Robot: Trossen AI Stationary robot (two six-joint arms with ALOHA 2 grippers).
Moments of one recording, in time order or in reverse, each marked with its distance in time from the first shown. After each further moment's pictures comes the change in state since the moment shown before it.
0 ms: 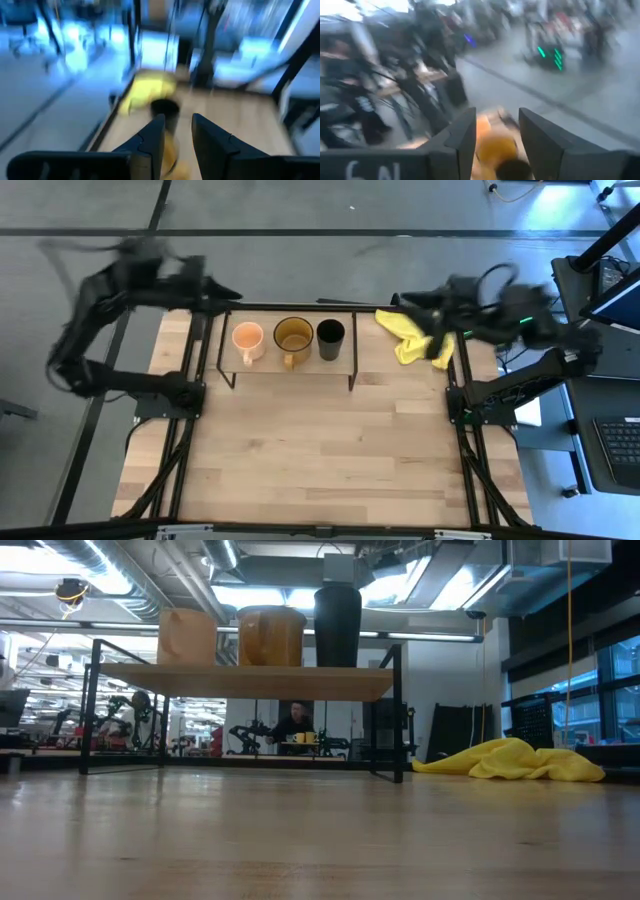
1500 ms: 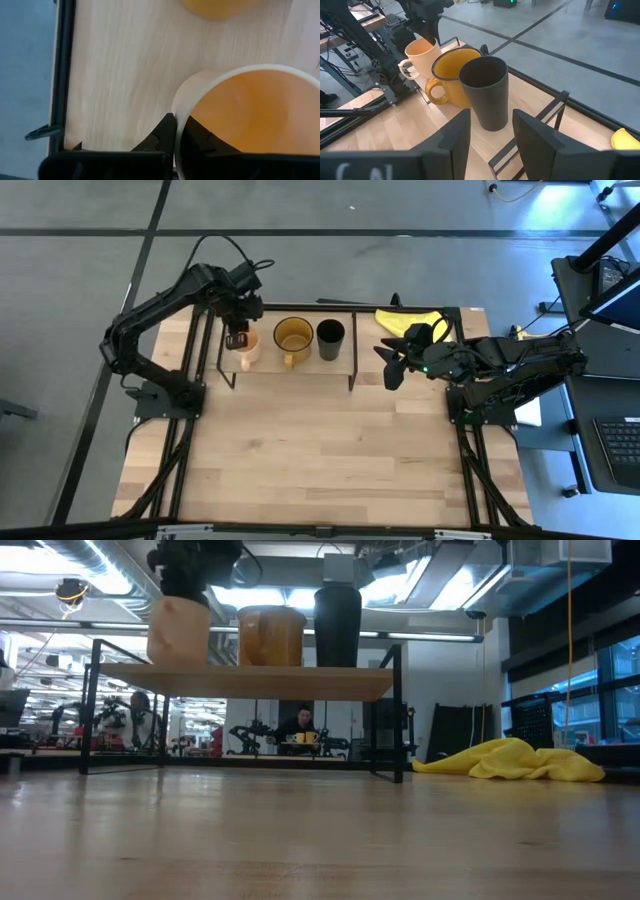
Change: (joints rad) left arm 0.071 0.343 -0.229 -0.391 -0.304 0.352; right arm 0.118 0.039 -0.307 -0.152 0.246 0.416
